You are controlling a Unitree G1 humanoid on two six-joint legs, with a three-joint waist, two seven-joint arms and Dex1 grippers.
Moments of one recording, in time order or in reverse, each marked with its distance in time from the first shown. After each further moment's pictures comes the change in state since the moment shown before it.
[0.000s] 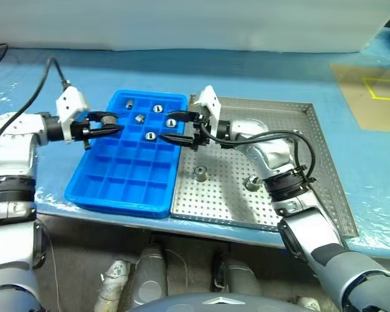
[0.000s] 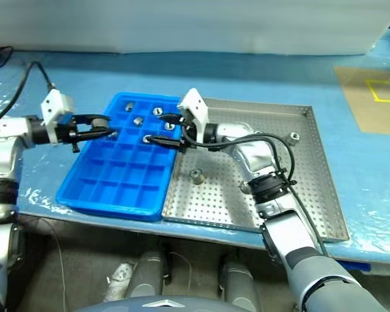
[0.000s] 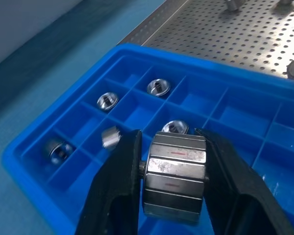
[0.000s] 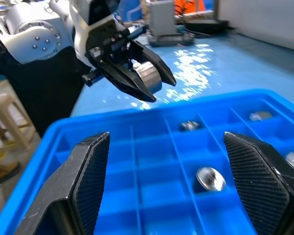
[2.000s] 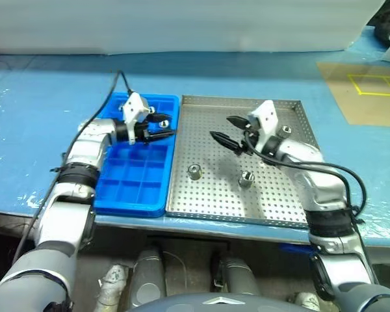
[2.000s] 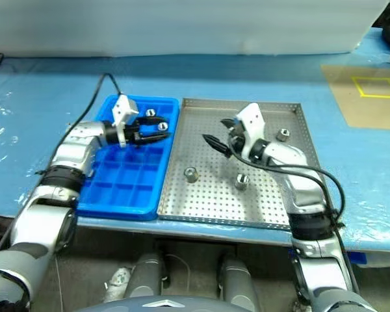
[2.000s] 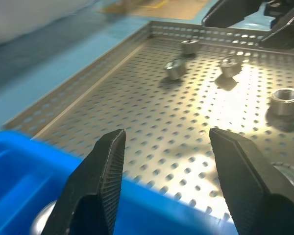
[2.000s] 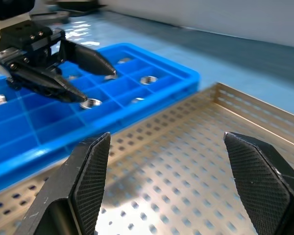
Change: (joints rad) left arm -0.297 -0.389 -0.269 0.413 -0.015 -0.166 0.025; right arm 0.424 -0.218 -0.271 -0.494 -0.033 0.219 -0.317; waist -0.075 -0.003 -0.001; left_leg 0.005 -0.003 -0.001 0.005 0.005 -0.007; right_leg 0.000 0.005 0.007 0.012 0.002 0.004
